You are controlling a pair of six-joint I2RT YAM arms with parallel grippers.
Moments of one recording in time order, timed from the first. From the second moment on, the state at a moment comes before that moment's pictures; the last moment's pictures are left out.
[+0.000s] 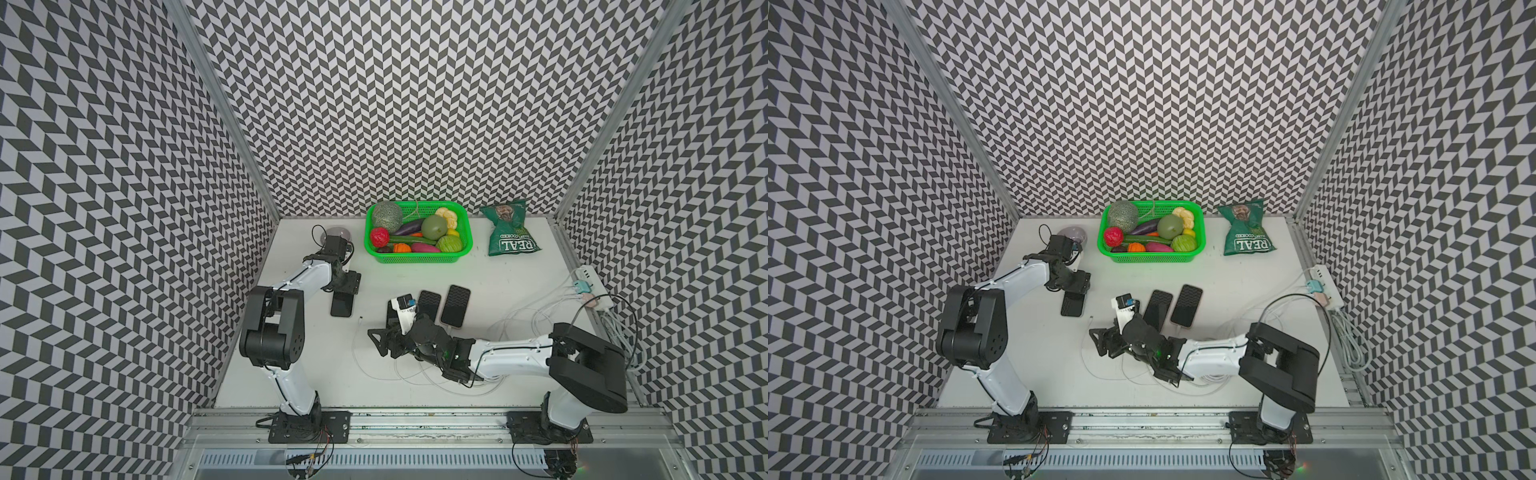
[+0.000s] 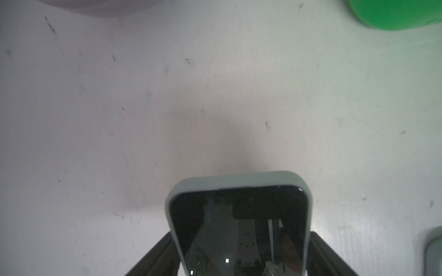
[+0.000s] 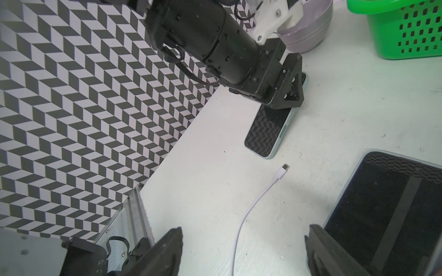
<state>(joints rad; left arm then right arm) -0.13 1.81 1.20 -0.57 -0.03 0.05 1.18 1.65 0.78 0.53 0.18 0.66</state>
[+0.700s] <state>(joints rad) -0.13 1.85 1.21 -0.60 -0.03 0.08 1.18 1.53 0.71 0.50 0.25 0.65</state>
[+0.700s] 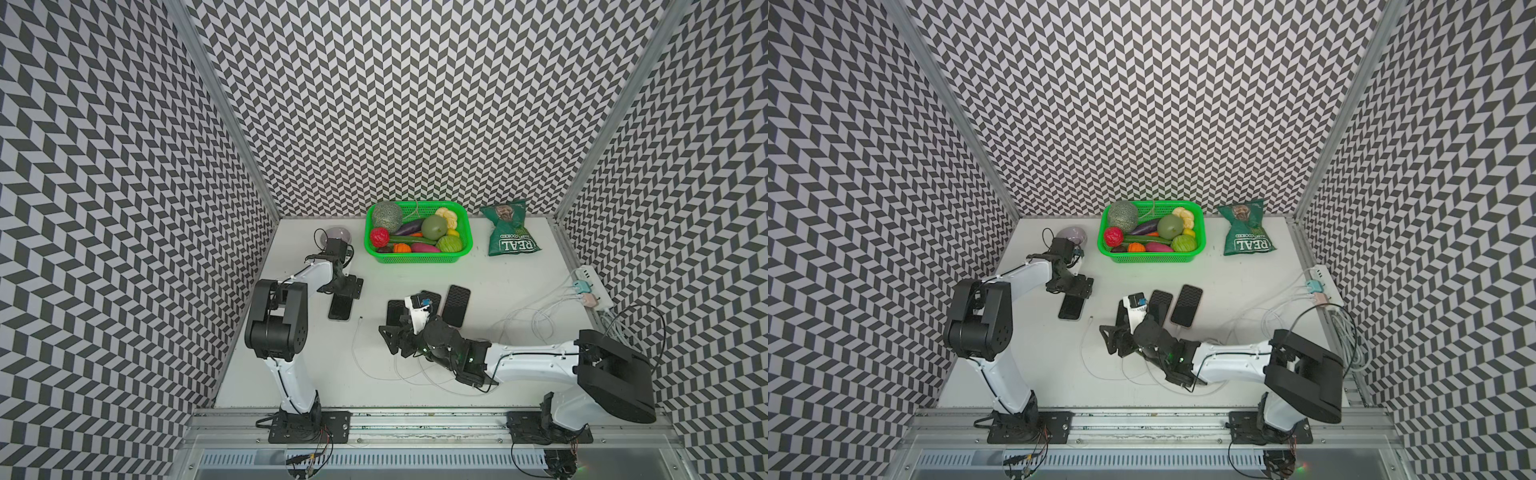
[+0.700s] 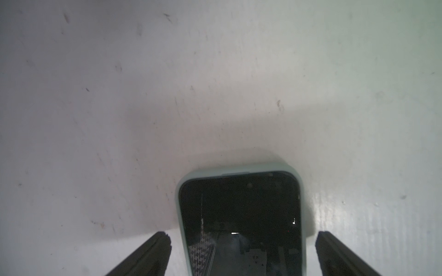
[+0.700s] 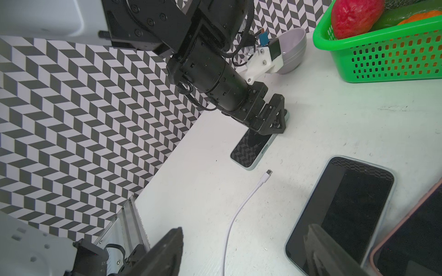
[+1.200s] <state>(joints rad) -0.23 1.60 1.17 -0.59 0.02 0.11 1.18 1.47 0.68 0.48 0.30 0.64</state>
